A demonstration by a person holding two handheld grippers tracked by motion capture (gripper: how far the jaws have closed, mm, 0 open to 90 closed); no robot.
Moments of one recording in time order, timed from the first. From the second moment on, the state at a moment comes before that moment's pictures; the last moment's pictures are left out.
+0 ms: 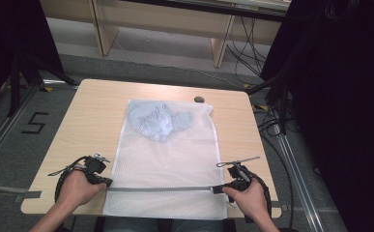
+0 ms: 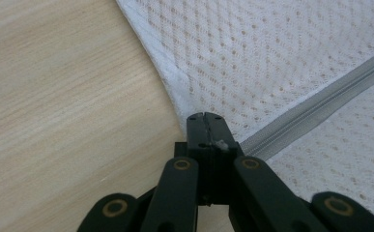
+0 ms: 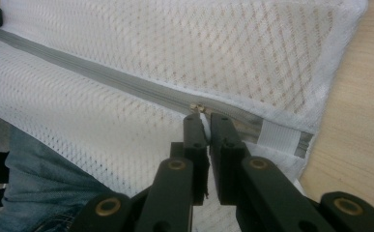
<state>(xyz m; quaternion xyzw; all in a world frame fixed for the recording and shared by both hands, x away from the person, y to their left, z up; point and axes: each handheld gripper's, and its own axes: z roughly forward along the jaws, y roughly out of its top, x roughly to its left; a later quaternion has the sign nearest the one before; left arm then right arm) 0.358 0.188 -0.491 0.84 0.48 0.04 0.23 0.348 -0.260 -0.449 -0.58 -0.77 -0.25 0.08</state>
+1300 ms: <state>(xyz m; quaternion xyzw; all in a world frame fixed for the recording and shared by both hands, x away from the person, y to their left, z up) 0.358 0.188 -0.492 0.84 0.49 0.04 0.24 0.352 -0.285 -0.451 -0.58 -0.77 -0.26 0.07</state>
